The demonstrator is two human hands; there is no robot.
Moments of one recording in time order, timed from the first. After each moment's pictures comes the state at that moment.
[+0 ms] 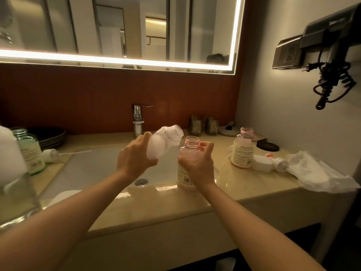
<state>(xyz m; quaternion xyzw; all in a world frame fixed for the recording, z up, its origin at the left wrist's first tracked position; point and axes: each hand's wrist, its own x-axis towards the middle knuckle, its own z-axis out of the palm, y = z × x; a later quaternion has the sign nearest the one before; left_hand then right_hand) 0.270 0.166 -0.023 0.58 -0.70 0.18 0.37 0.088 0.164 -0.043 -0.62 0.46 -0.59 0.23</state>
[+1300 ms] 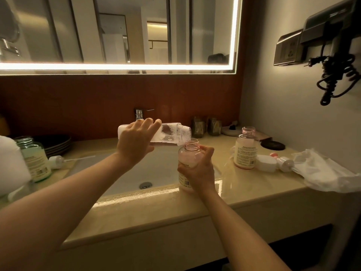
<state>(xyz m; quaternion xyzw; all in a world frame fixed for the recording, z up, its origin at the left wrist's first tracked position) 0.272 0.154 0.027 0.50 -0.71 0.45 0.23 0.088 0.158 -0.055 -0.62 0.47 -0.59 0.22</state>
